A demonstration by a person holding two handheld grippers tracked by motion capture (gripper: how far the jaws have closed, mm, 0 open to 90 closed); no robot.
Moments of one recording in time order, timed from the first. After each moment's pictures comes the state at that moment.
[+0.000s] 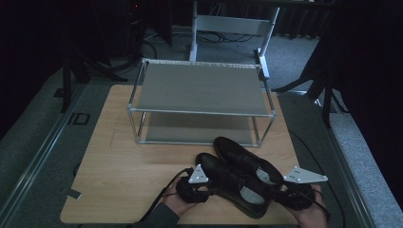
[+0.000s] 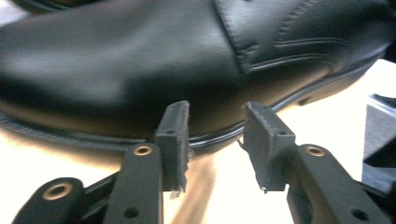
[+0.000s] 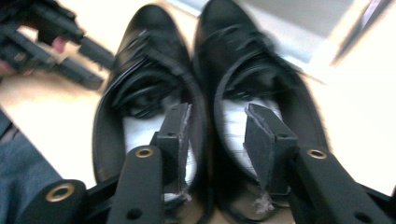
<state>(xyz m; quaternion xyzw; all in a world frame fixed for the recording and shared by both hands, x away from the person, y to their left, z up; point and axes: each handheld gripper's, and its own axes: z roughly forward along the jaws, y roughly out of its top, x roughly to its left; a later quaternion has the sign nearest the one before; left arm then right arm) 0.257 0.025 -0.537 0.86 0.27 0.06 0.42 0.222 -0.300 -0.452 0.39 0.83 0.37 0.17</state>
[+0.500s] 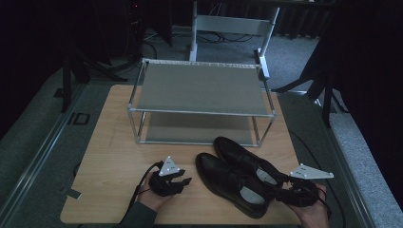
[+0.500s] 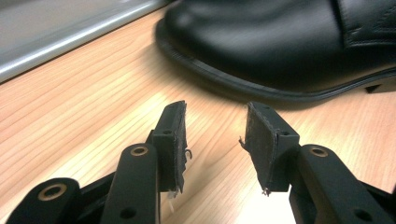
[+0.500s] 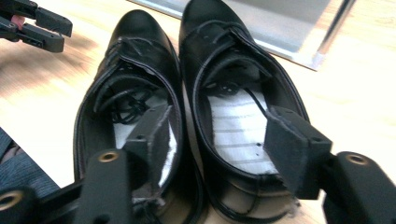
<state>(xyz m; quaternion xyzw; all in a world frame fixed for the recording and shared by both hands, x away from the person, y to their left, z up) 0.260 0.101 -0.530 0.83 0.35 0.10 0.42 0.230 -0.313 -0.457 0.42 0.81 0.38 0.15</state>
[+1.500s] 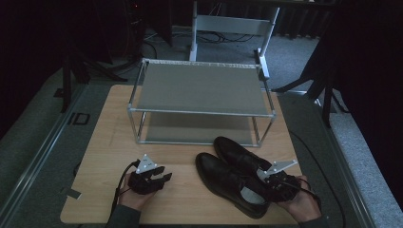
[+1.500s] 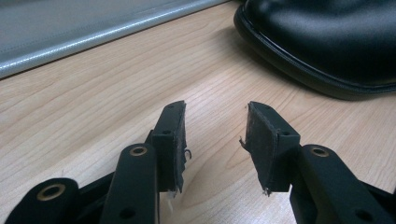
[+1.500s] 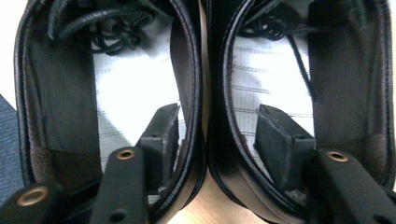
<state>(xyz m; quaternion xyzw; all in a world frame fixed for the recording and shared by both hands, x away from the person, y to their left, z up) 0.257 0.151 -0.530 0.80 0.42 0.13 0.42 0.258 -0.278 -0.475 0.37 0.90 0.21 0.10</state>
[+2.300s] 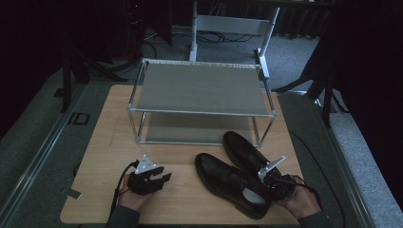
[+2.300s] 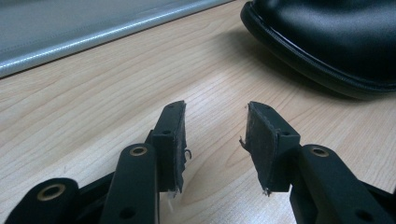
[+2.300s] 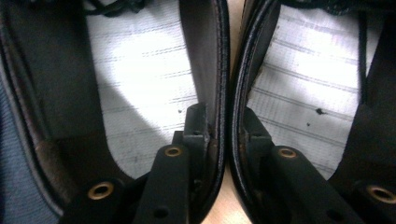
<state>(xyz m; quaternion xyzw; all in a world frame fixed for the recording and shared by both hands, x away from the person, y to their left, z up) 0.255 0.152 -0.530 0.79 0.42 0.13 0.42 0.266 -0.267 -0.476 0.36 0.92 0.13 0.05</state>
